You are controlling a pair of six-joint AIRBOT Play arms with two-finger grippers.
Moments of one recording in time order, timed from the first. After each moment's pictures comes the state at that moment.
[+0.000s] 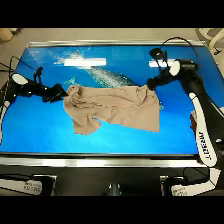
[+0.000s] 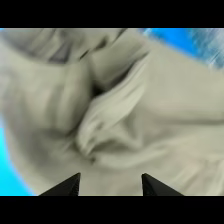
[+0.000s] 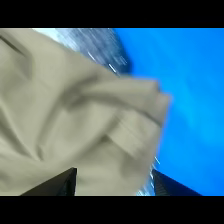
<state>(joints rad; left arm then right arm) 0.12 -1.60 1.39 1.00 -1.17 -1.52 0.09 -1.63 1.63 -1.49 1.08 1.15</state>
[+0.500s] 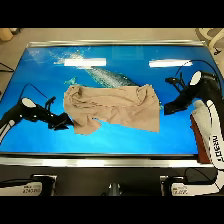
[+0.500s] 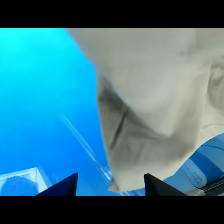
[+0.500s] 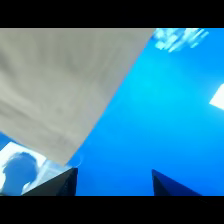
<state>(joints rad) 0.08 -1.46 0.92 0.93 -1.23 -1.38 -0.11 -1.56 1.39 -1.41 1.46 1.03</state>
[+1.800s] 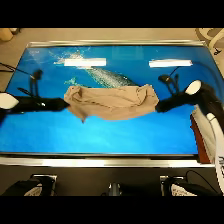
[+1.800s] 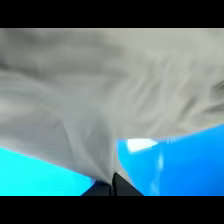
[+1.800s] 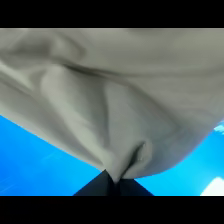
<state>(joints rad) -0.07 -1.03 1.04 0.97 -1.04 -1.37 -0.04 -1.34 1.22 -1.21 1.17 0.89</state>
